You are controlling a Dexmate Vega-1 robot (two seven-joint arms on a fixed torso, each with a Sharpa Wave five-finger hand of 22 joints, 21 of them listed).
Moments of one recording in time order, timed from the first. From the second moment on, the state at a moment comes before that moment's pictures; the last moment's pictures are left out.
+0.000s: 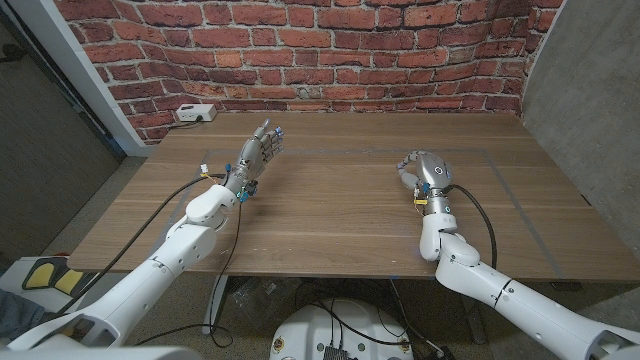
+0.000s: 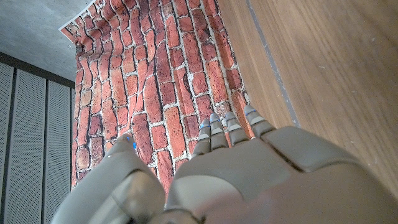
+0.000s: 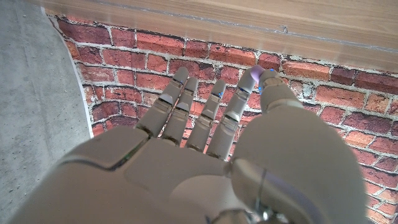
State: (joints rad) left arm 0.92 0.59 0.37 -1.44 -0.66 -0.31 -0.11; left_hand 0.26 -0.05 0.28 0.06 0.22 0.12 0.07 0.21 0.18 0.15 0.02 0.21 0.19 0.08 0.04 0.19 0.18 0.02 0.11 0.24 0.18; right arm -0.94 -0.63 -0.71 -1.68 -0.59 -0.55 -0.74; right_hand 0.86 -0.04 0.40 -0.13 0.23 0.94 -0.19 0.46 0.20 0.66 -0.17 0.28 0.19 0.55 -0.05 0.19 0.19 0.55 -0.05 0.30 0.19
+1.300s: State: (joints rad) left arm 0.93 0.58 0.36 -1.44 -0.67 -0.31 -0.10; left_hand 0.26 -0.05 0.28 0.07 0.22 0.12 0.07 0.20 0.18 0.15 0.02 0.21 0.19 0.08 0.04 0.19 0.18 0.02 0.11 0.24 0.18; right arm -0.89 -0.66 -0.78 -1.63 -0.61 -0.53 -0.59; right_hand 0.85 -0.04 0.40 -0.13 0.24 0.92 -0.19 0.45 0.20 0.65 -0.17 0.27 0.19 0.54 -0.05 0.19 0.19 0.54 -0.05 0.29 0.19
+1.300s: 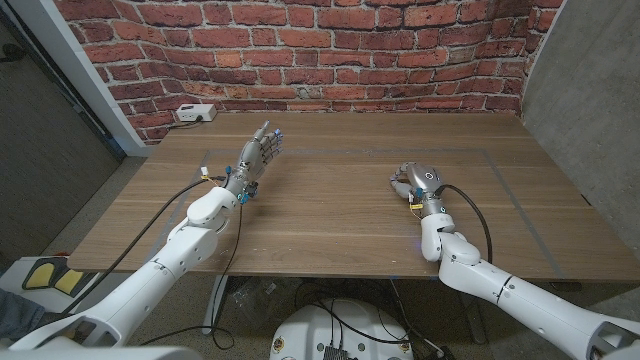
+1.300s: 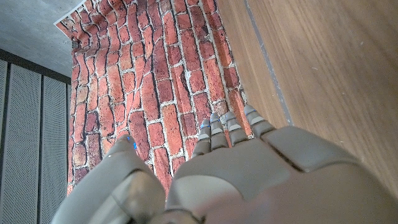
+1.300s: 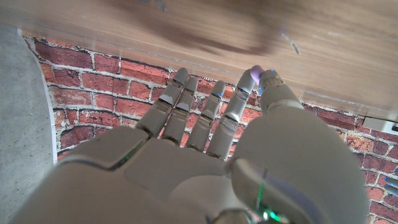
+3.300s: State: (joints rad) left arm 0.95 0.60 0.35 -1.46 -0.69 -0.30 -0.11; left_hand 0.27 -0.04 0.28 0.07 0.22 0.15 0.08 0.20 0.18 0.17 0.03 0.21 0.19 0.09 0.04 0.19 0.18 0.02 0.12 0.23 0.18; right arm -0.98 -0.68 -0.59 -1.70 -0.31 -0.22 -0.61; right_hand 0.41 0.02 0.25 0.07 0.18 0.64 0.02 0.24 0.21 0.51 0.06 0.22 0.20 0.32 0.03 0.18 0.20 0.36 -0.01 0.22 0.19
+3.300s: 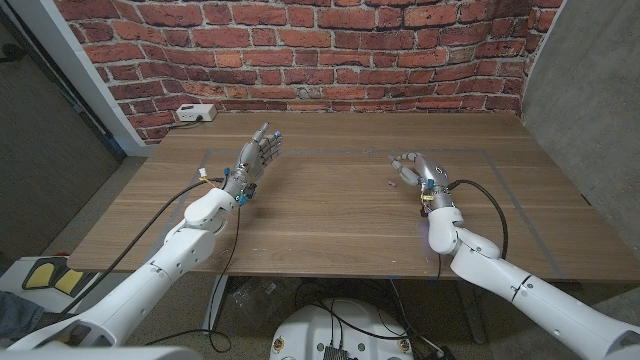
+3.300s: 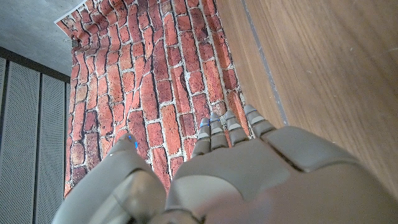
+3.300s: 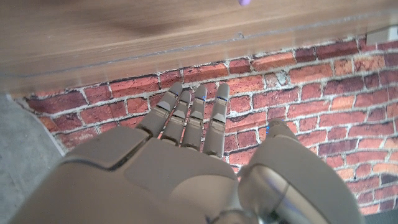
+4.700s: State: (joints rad) left arm 0.94 0.61 0.35 -1.45 -0.69 -0.29 -0.13; left_hand 0.27 -0.03 0.28 0.07 0.22 0.16 0.07 0.20 0.18 0.17 0.03 0.21 0.19 0.10 0.04 0.19 0.18 0.02 0.12 0.23 0.18; right arm -0.99 -0.52 -0.40 -1.41 0.49 0.47 -0.09; right_hand 0.30 -0.01 0.19 0.09 0.18 0.34 0.09 0.17 0.20 0.38 0.13 0.20 0.20 0.24 0.08 0.18 0.19 0.37 -0.01 0.22 0.19
